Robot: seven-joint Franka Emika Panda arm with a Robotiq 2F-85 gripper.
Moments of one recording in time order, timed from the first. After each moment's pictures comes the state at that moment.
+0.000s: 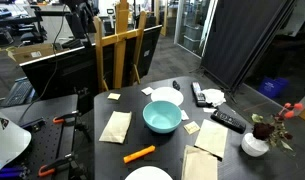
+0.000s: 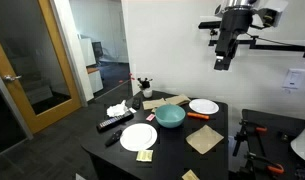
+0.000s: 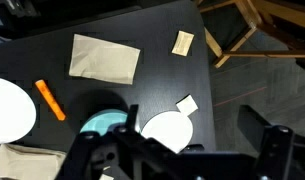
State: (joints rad) arm 0.06 -0.73 0.03 -2.69 0.28 2.10 0.20
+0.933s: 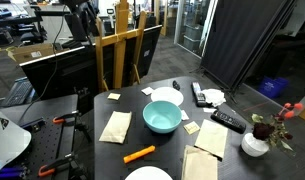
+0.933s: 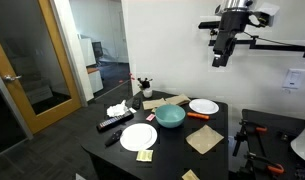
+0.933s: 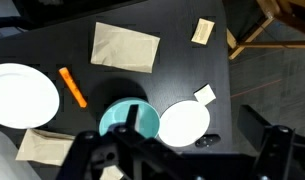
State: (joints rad) arm -0.01 -0.73 0.00 -2.69 0.21 2.11 0.16
